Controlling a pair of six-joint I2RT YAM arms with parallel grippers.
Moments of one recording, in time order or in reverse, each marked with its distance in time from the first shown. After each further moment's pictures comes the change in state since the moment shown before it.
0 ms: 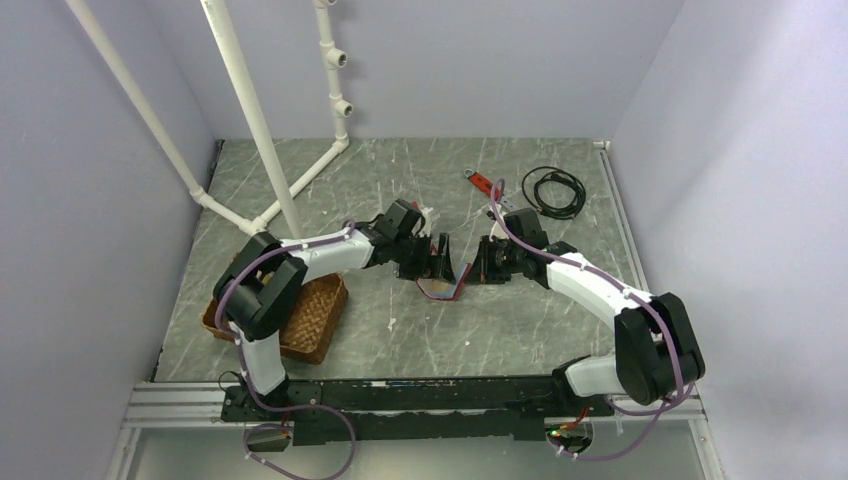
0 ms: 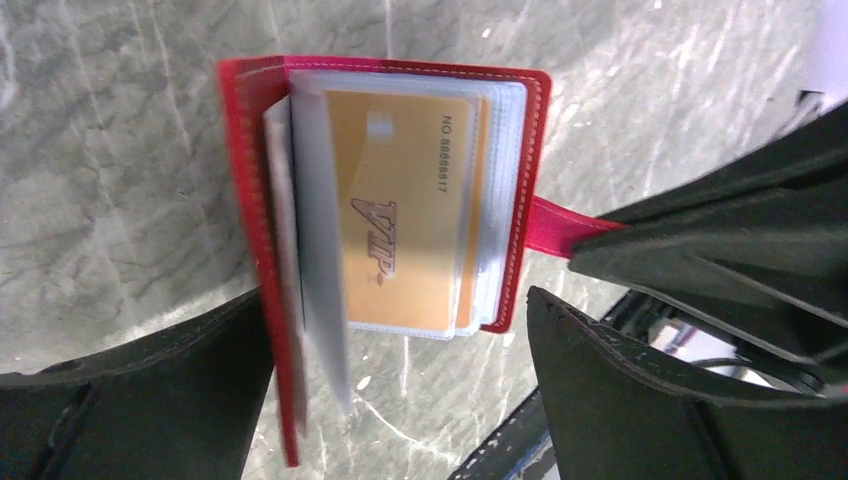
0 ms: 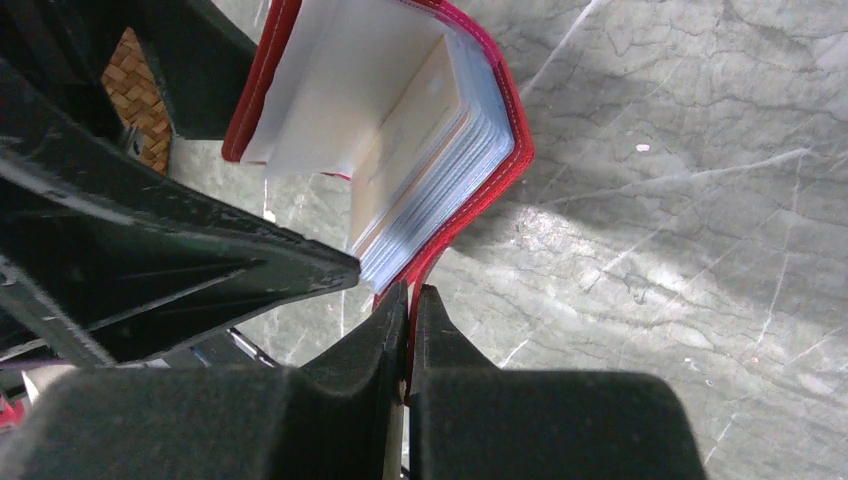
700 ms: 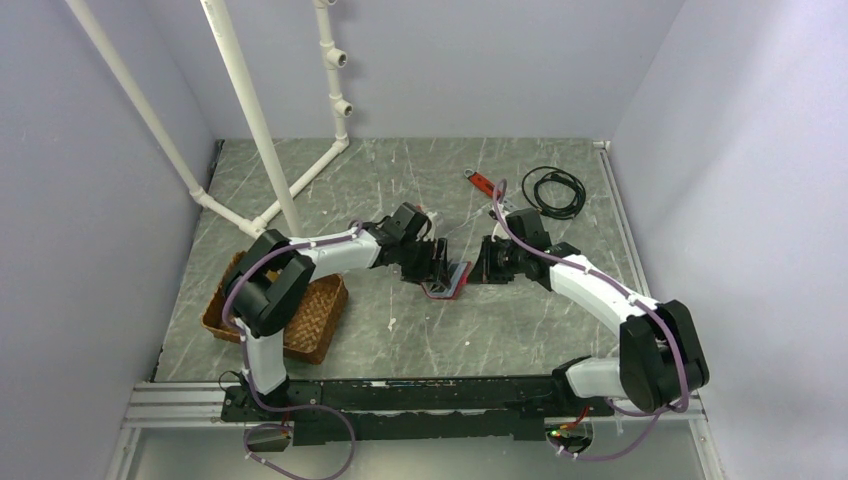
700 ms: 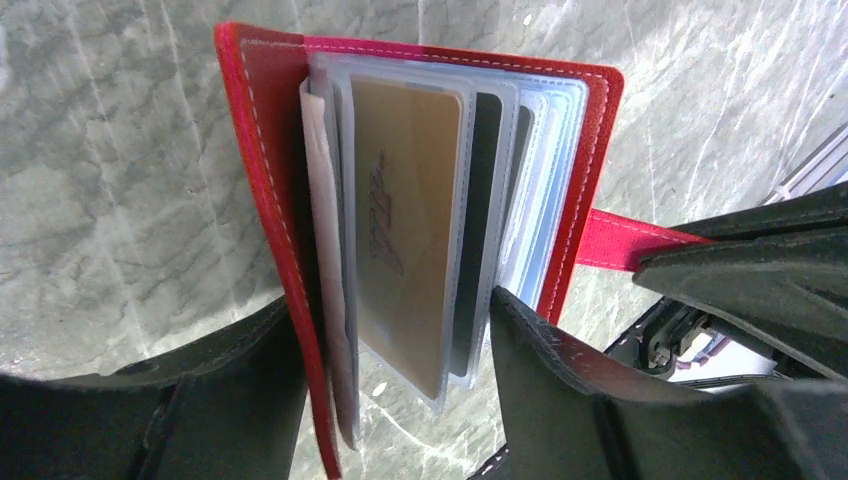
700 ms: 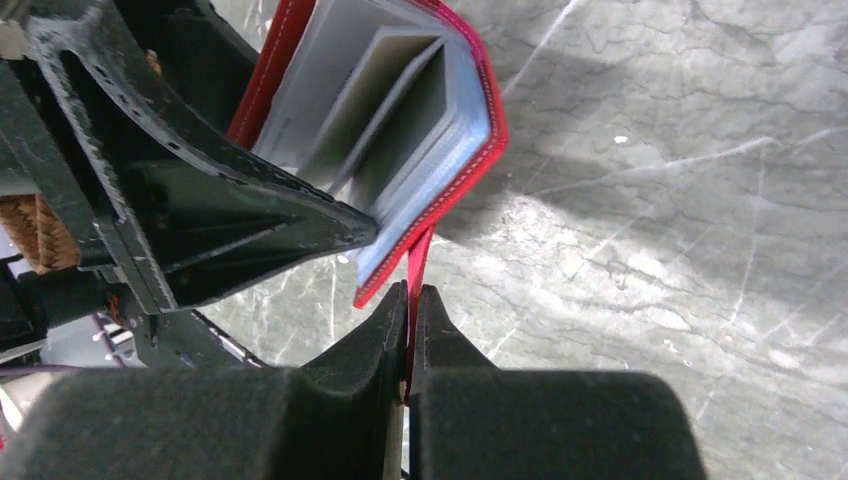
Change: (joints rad) left arm -0.024 0.056 0.060 -0.090 -0.076 0.031; right arm 0.000 -0.034 0.000 -0.023 0.024 -0.010
